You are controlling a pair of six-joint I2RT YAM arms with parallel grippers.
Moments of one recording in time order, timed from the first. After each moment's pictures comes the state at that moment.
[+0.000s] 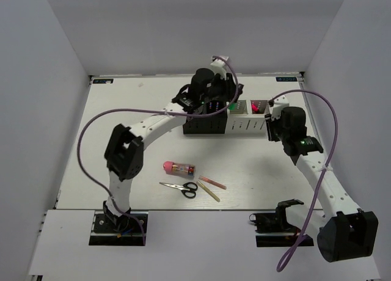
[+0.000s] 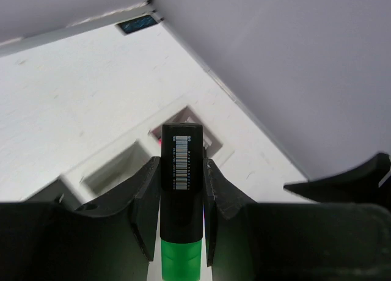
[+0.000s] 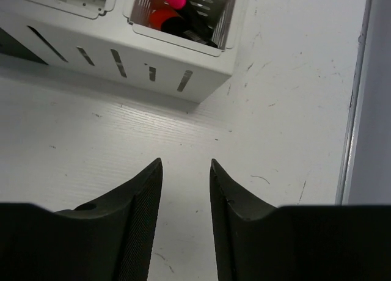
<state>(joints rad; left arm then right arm) -0.74 1.95 1.70 0.05 0.16 -0.37 0.20 1.03 0.82 -0.39 0.05 -0.20</state>
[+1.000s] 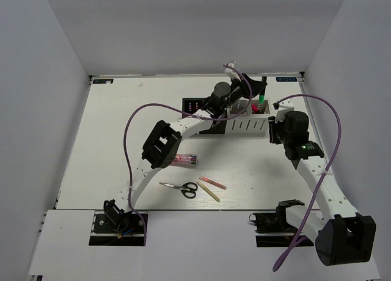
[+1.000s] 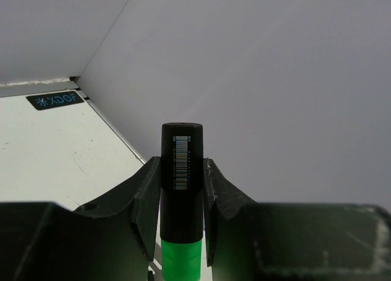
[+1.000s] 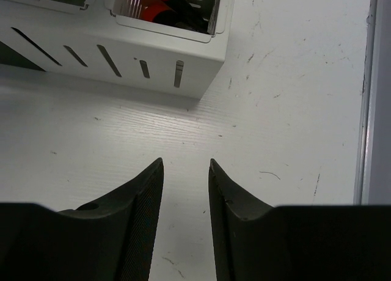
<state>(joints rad) -0.78 2.51 2.11 0.67 0.15 -0.76 0.14 0.99 0.74 -0.33 0.03 -0.13</state>
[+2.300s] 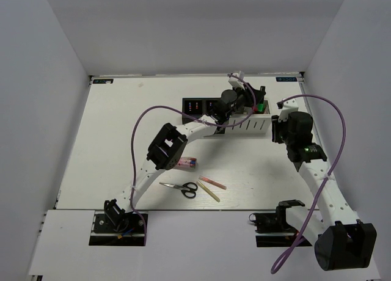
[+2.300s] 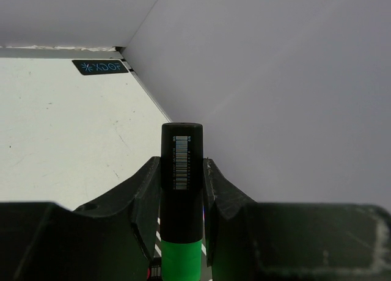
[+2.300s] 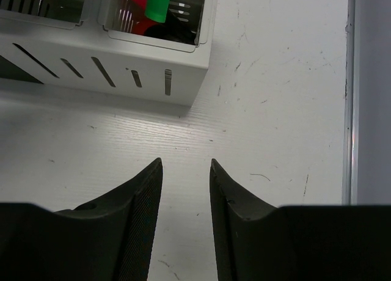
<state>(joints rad) -0.83 2.61 2.14 0.60 0.01 -0.68 0.12 0.94 0.74 -0.32 0.03 -0.13</state>
